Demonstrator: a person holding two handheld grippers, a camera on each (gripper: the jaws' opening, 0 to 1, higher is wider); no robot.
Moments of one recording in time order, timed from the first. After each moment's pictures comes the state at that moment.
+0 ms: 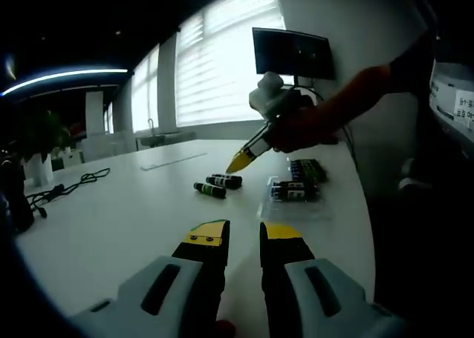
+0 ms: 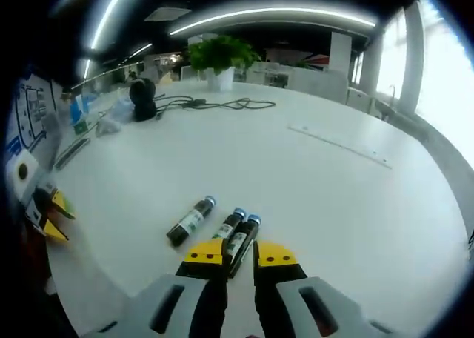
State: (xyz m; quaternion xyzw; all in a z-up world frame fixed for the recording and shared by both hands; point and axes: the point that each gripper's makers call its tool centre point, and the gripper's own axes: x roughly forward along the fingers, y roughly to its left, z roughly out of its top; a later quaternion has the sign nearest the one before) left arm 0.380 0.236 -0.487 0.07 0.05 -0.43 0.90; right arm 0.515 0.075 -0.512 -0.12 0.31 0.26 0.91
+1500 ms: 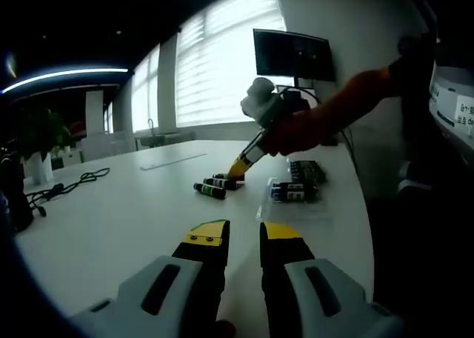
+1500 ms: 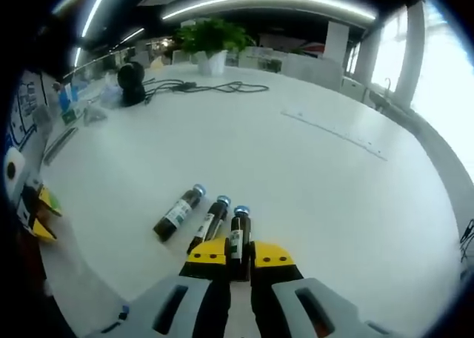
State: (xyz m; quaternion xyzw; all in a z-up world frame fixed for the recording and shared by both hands) left arm 0.380 0.237 -0.486 0.06 0.05 -0.43 0.90; right arm 0.517 0.068 -0.519 -0.14 0.34 0.23 0.90
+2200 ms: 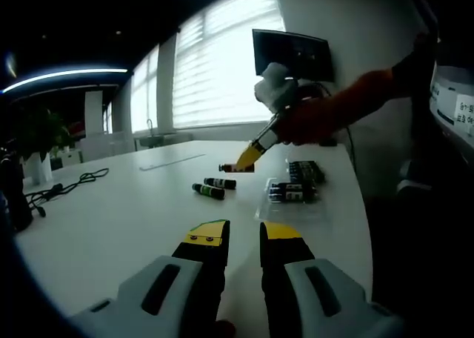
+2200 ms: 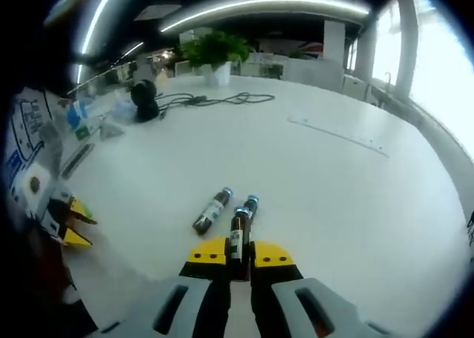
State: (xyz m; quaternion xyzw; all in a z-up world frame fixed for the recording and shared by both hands) left arm 0.380 0.236 -0.485 0.06 0.05 -0.44 0.90; right arm 0.476 0.077 -0.493 -0.09 0.34 0.25 0.90
